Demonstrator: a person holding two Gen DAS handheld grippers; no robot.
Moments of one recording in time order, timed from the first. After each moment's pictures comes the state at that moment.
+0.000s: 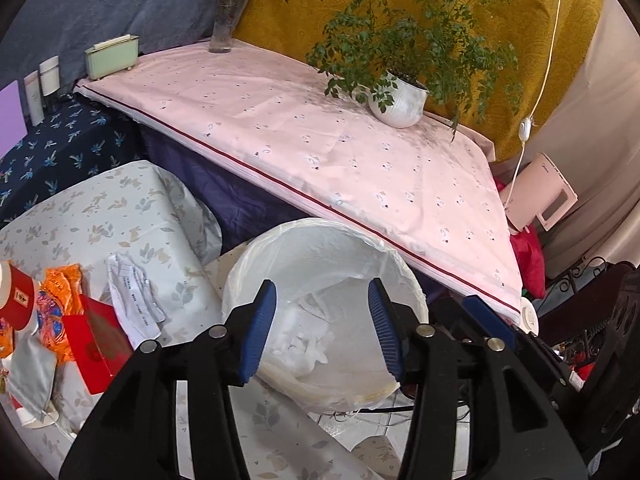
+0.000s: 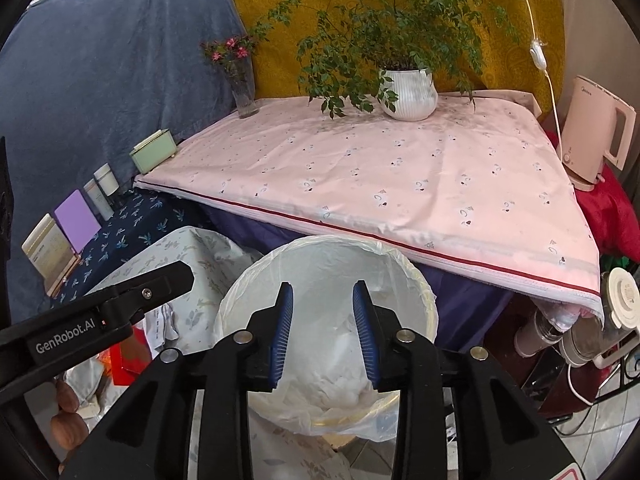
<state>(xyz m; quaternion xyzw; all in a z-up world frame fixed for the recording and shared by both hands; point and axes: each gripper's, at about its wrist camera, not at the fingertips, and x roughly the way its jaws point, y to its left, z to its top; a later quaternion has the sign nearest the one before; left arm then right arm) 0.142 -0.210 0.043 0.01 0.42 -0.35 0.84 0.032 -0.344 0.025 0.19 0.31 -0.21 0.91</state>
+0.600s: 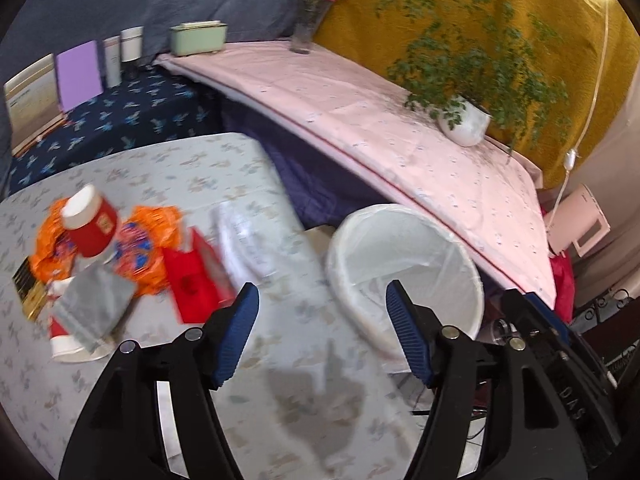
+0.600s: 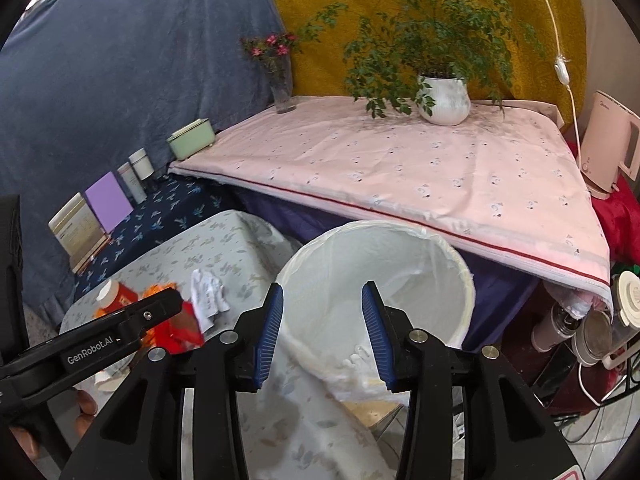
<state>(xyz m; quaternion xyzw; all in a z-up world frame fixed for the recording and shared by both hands) 0.122 -0.099 0.030 -0.03 0.43 -0.25 0.87 0.016 -0.273 0.037 0.17 0.32 -0.15 0.92</state>
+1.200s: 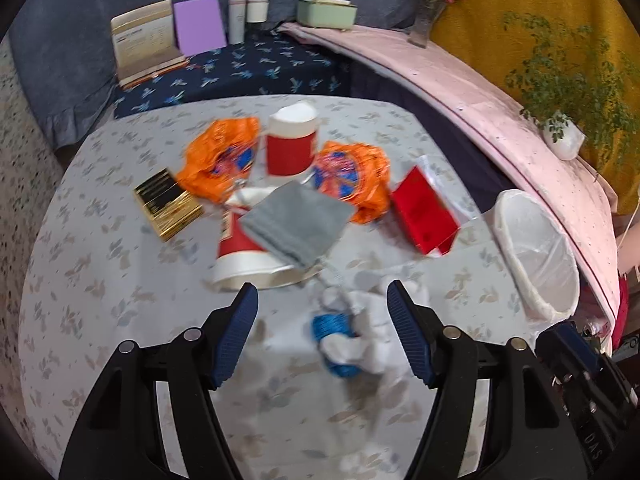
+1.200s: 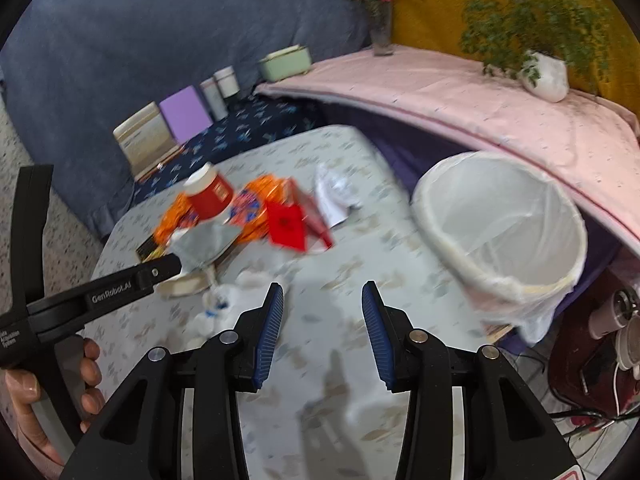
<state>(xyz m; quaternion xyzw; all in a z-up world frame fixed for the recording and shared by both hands) 0.106 0.063 -0.012 -0.04 0.47 -0.10 0.88 0.018 -0.129 -0.011 0.13 0.40 -0.01 0.91</state>
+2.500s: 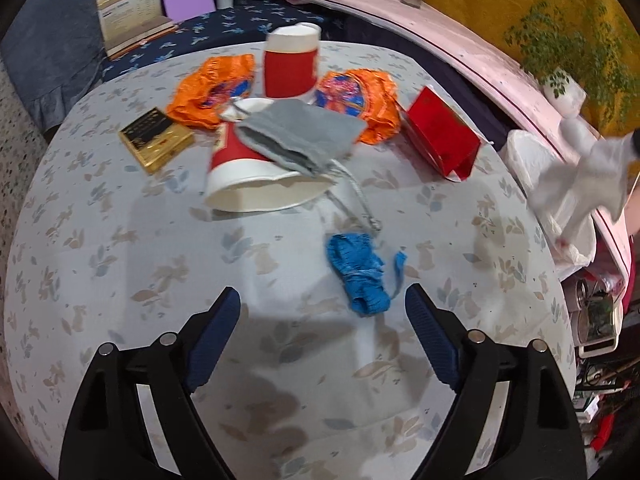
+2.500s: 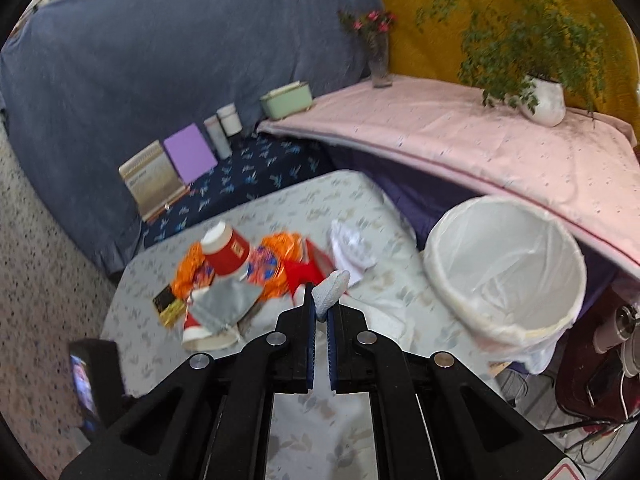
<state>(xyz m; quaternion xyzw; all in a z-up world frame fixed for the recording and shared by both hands) 0.088 0.056 -0.068 -0.01 0.51 -0.12 0.85 0.036 -0.150 0.051 0.15 0.33 -0.04 0.93</state>
